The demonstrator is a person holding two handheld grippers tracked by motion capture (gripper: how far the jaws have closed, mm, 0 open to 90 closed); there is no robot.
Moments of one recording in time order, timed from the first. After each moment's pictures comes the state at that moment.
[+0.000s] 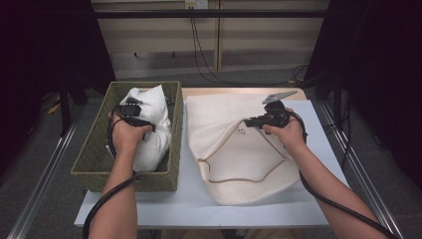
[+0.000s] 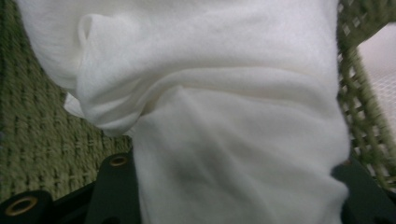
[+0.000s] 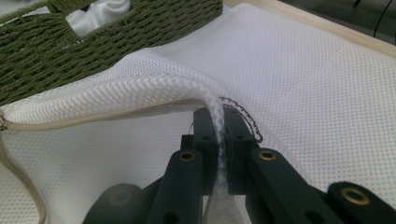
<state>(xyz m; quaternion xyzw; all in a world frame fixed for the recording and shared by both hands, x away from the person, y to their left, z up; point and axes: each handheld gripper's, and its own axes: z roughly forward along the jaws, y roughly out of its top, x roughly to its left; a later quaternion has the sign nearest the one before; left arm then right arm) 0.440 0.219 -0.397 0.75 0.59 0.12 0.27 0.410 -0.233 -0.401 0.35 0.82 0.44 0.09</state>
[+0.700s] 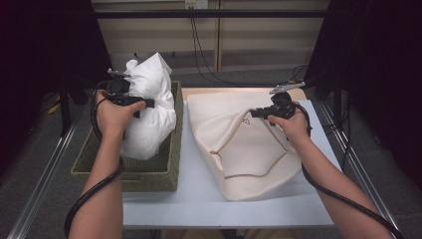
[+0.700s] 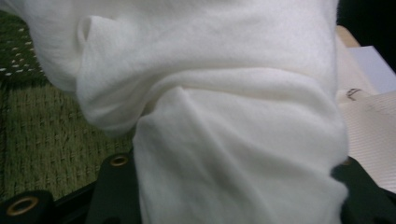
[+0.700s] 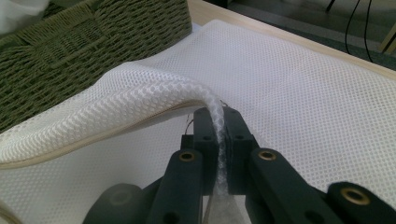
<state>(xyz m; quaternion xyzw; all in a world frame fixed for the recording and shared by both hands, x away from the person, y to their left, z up) 0.433 0.218 -0.309 0.74 0.55 0.11 0.38 0.427 -0.251 -0.391 0.39 0.80 0.45 0.11</state>
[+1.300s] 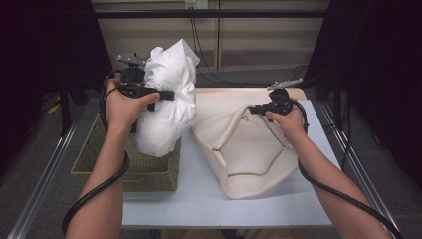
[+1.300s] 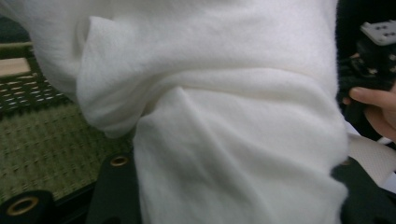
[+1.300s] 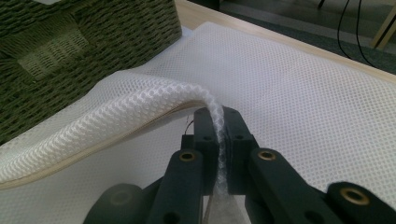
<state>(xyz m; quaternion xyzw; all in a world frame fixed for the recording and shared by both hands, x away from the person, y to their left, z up) 0.418 0.171 -0.272 0.77 0.46 0.05 0.44 0.441 -0.247 -0.389 0.41 0.79 0.44 0.12</state>
